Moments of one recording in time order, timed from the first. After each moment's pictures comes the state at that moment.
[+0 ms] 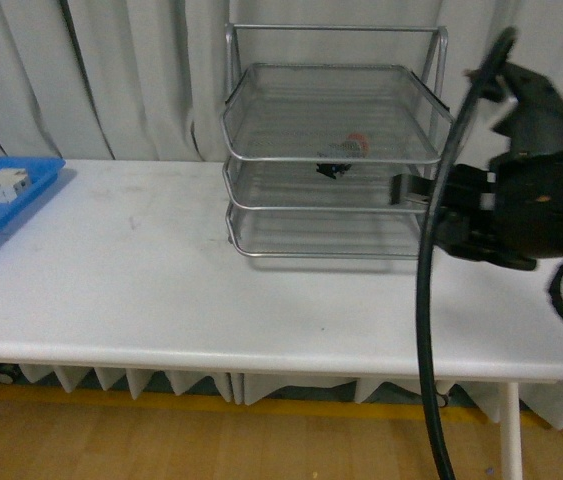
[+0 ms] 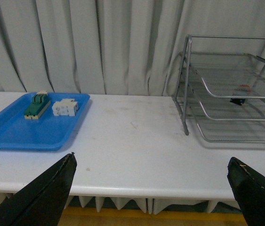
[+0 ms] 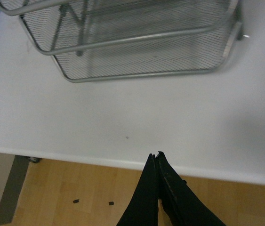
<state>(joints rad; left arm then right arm) 0.00 0.01 0.01 0.00 0.00 0.00 0.27 1.76 0.92 0.20 -0.10 0.32</state>
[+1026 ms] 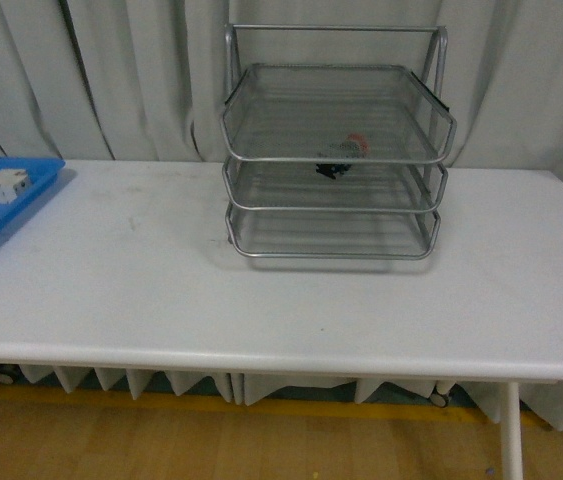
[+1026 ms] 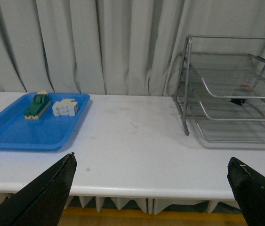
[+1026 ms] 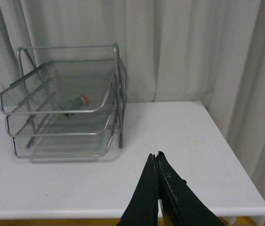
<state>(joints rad) 0.00 0.01 0.01 0.00 0.00 0.00 0.01 0.51 0.16 0.36 0.00 0.01</state>
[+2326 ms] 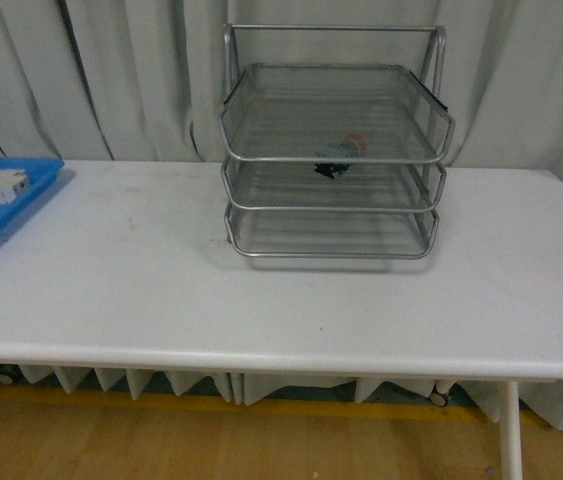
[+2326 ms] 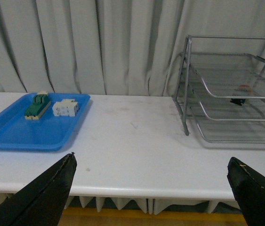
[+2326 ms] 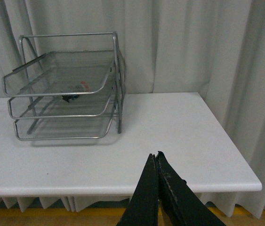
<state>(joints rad) 0.00 0.01 0.01 0.00 0.00 0.00 0.01 0.01 0.01 -0.01 0.00 0.01</state>
